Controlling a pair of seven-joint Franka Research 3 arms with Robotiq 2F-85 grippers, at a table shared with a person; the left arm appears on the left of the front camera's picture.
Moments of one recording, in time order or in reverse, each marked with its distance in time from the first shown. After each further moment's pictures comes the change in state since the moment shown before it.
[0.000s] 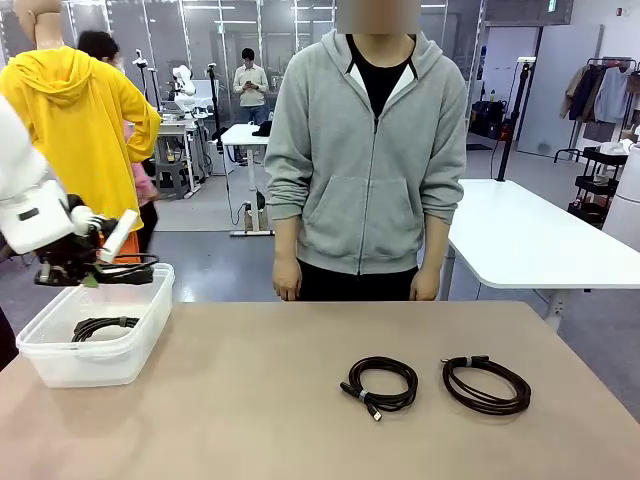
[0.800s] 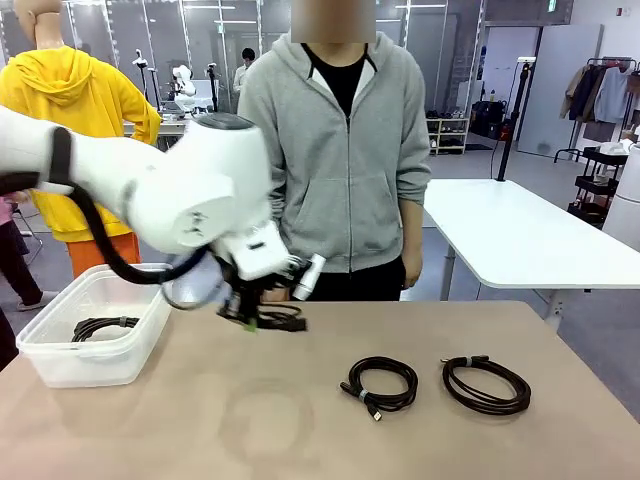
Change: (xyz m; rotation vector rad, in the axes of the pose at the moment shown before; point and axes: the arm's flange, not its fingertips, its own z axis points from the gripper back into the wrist) left arm 0.244 0.037 -0.062 -0.224 -0.038 -0.122; right arm 0.000 0.000 0.000 0.000 -0.002 0.002
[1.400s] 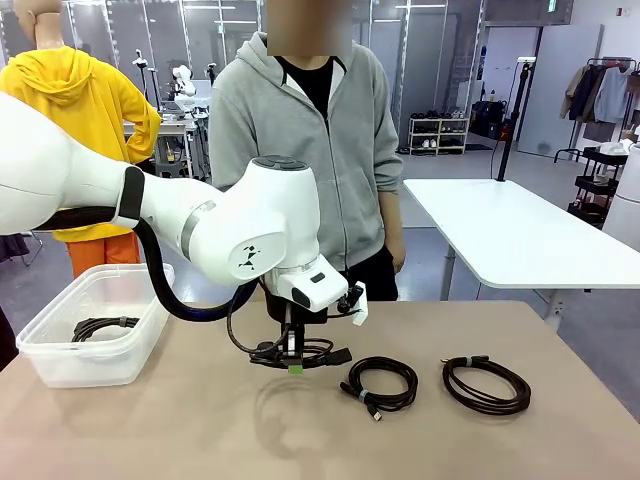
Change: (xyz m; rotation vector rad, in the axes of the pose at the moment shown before) left arm 0.093 -0.008 -0.054 -0.138 -0.057 0.257; right arm 0.000 0.000 0.000 0.000 -0.001 0.000
